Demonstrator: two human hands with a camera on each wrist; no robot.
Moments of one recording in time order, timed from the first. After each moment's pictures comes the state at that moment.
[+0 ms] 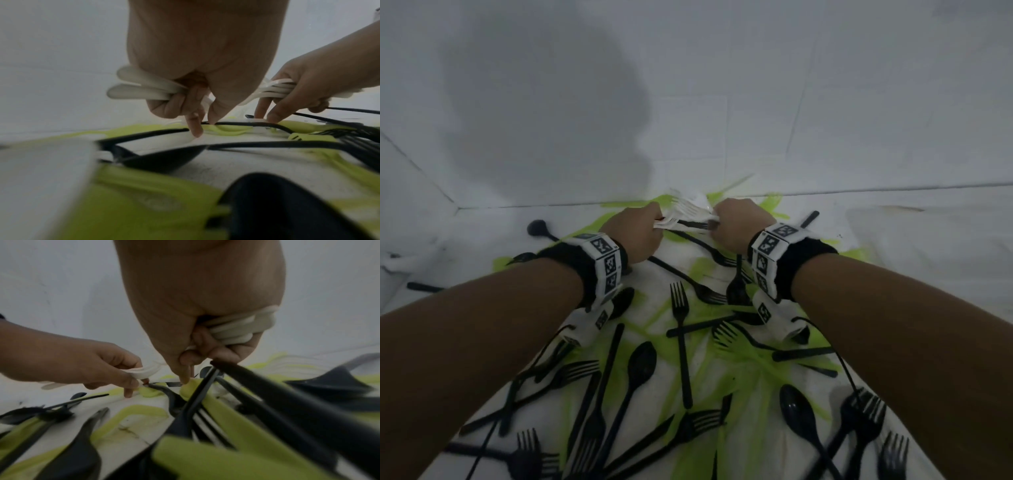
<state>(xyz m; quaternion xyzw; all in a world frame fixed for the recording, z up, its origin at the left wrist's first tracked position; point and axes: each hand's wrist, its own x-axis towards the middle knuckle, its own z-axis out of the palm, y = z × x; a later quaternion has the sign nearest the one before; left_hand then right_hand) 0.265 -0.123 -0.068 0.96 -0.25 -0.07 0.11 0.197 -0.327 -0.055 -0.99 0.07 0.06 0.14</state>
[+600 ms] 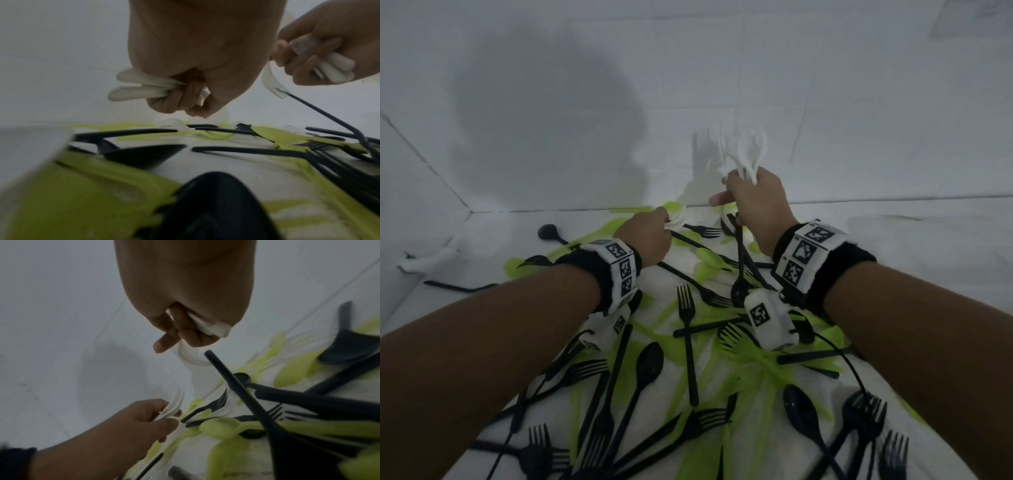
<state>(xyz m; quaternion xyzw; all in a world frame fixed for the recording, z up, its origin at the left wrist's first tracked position) 0.255 -0.129 -0.062 0.96 -0.22 -0.06 0.15 0.172 -0.314 -0.009 -0.72 0.19 -0.14 0.65</state>
